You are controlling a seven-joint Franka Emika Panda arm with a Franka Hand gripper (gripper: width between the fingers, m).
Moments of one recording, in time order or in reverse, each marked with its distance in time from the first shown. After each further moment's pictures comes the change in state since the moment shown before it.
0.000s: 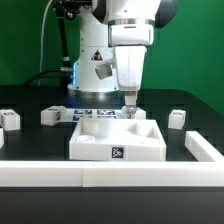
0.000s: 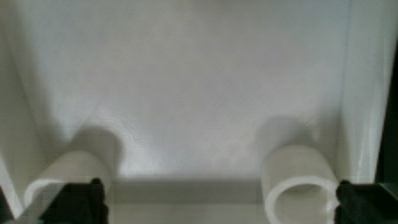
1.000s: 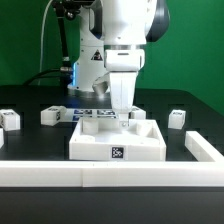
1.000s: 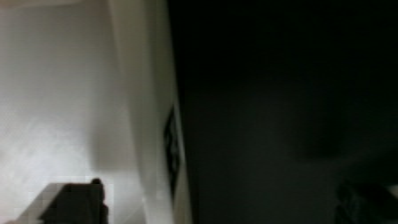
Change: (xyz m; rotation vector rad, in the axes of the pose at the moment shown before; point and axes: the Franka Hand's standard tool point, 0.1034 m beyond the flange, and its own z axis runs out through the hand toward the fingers) arm -0.014 -0.070 0.040 0.099 -0.004 0.004
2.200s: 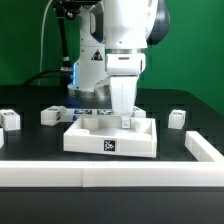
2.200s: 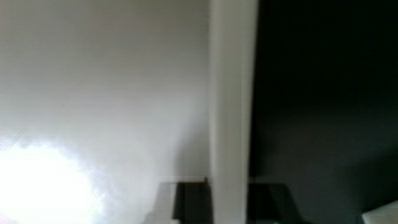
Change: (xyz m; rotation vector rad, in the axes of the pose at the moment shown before) arm 0.002 0.000 0.002 0.003 0.001 0.016
